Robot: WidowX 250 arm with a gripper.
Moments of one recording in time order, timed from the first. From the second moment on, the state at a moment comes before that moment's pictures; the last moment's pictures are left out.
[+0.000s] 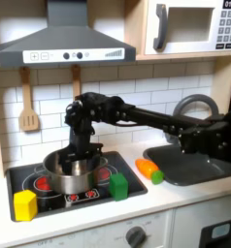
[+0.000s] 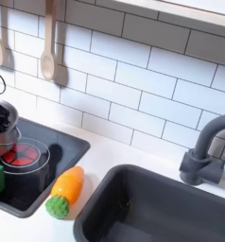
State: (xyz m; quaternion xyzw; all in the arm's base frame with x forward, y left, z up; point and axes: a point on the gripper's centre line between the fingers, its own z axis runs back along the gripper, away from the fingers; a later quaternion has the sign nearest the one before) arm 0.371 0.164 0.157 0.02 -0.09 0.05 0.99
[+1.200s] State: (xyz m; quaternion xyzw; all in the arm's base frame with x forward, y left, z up) arm 0.370 0.093 0.172 0.00 -0.10 0.00 0.99
